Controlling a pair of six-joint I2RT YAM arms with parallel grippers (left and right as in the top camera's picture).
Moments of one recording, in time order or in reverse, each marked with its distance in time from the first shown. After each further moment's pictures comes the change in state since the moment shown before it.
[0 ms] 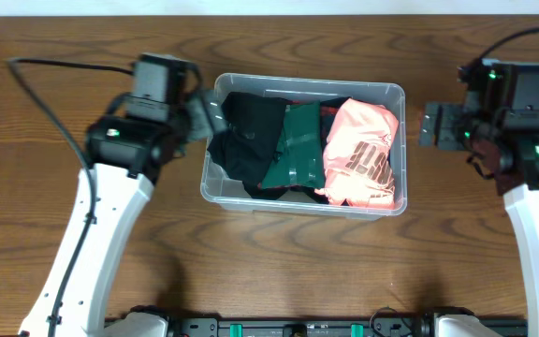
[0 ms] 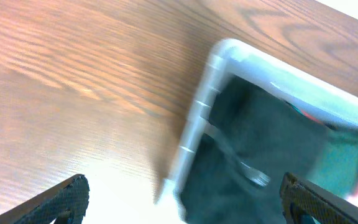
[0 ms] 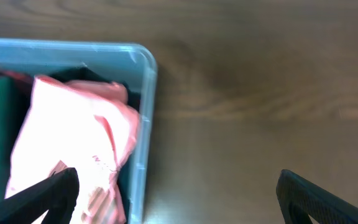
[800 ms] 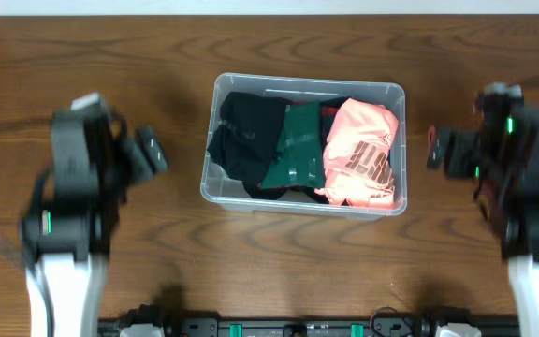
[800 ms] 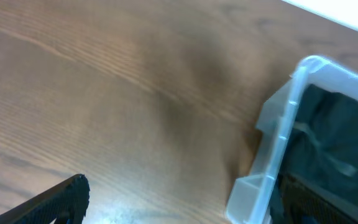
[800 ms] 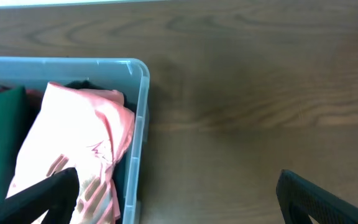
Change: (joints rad) left arm 0.224 -0.406 -0.258 -0.002 -0.022 0.176; right arm -0.039 -0.338 -0.283 0.145 0.001 0.009
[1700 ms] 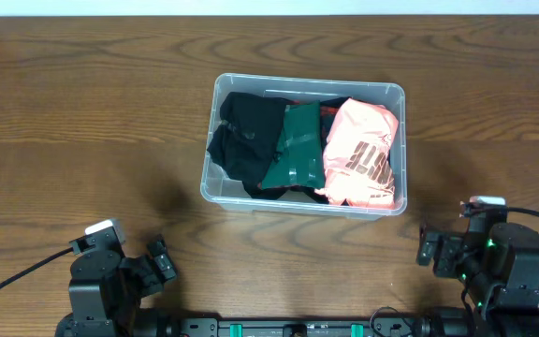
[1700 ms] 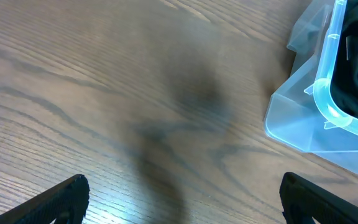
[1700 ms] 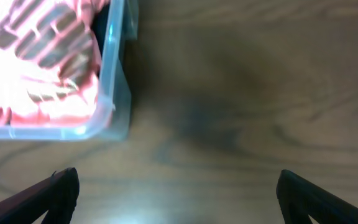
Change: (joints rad) left arm -0.012 -0.669 -0.434 -0.235 0.000 0.000; right arm 0.000 -0.511 -0.343 -0.306 0.020 0.013
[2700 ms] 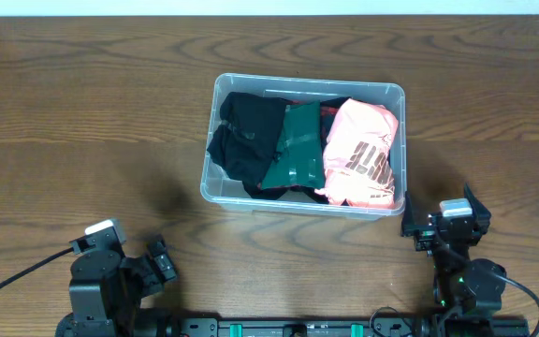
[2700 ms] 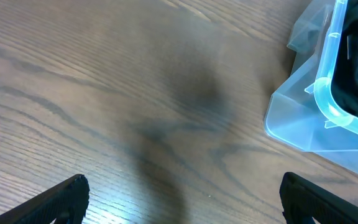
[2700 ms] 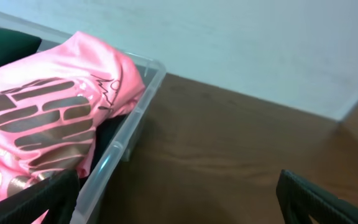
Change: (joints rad) left arm 0.000 0.000 -0.001 0.000 0.000 0.000; right arm 0.011 -0.459 -0.675 0.932 -0.076 -0.309
